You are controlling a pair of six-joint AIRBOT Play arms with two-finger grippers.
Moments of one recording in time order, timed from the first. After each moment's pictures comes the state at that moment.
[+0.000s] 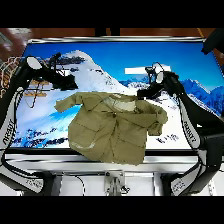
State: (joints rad) left arm -0.06 -1.74 1.68 1.05 -1.22 -1.45; right arm 0.16 -1.83 1.56 -1.36 1.09 1.44
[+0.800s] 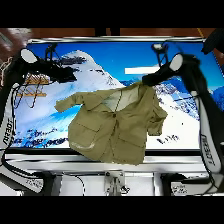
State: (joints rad) left arm -0.06 -1.74 1.82 1.05 -1.23 -1.45; right arm 0.16 -1.52 1.61 -1.34 1.14 1.34
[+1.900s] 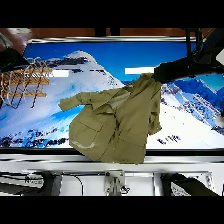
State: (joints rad) left arm 0.31 -1.58 2.04 1.08 -1.57 -1.41; right arm 0.16 -1.20 1.62 -1.21 1.35 1.38
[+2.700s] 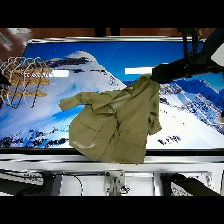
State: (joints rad) left arm 0.48 -1.64 1.96 1.31 -1.60 -1.32; right arm 0.16 -1.24 1.62 -1.20 1.36 1.41
